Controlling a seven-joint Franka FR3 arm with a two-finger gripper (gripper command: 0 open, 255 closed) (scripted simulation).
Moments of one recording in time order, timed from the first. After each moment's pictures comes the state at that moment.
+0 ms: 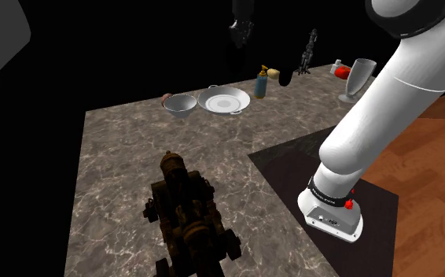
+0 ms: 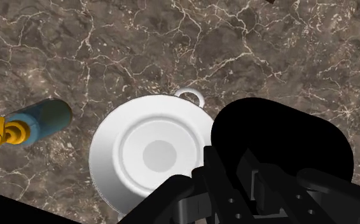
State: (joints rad) arm -0.27 -0.13 -0.03 -1.75 0.02 1.58 -0.29
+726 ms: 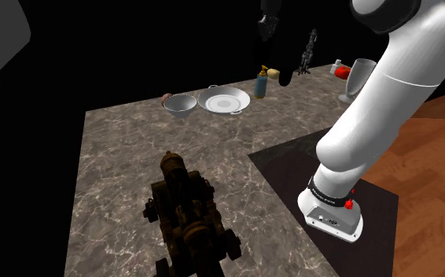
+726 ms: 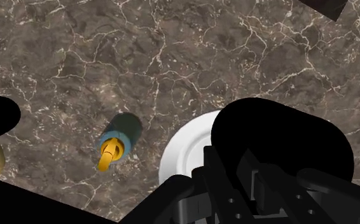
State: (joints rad) arm -0.39 -0.05 -0.17 -1.66 0.00 1.55 -0.55
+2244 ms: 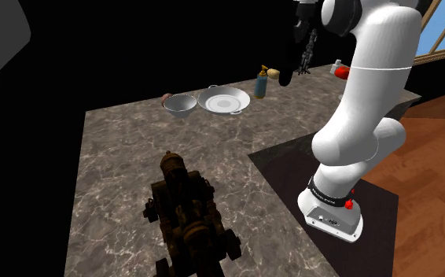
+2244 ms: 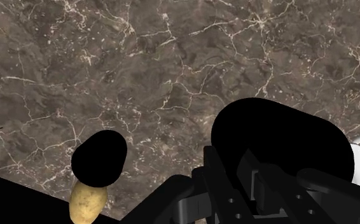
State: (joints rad) arm -0.61 0.25 -0.35 -1.38 0.07 1.57 -0.95
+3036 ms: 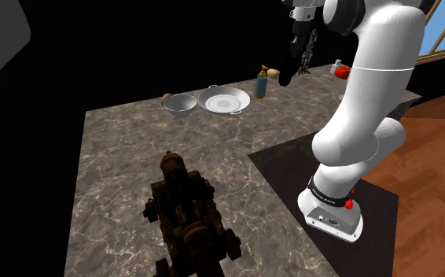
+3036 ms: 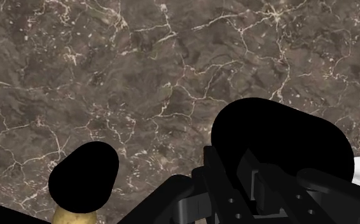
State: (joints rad) arm -0.60 0.22 -0.35 -1.58 0.06 1.74 -0.95
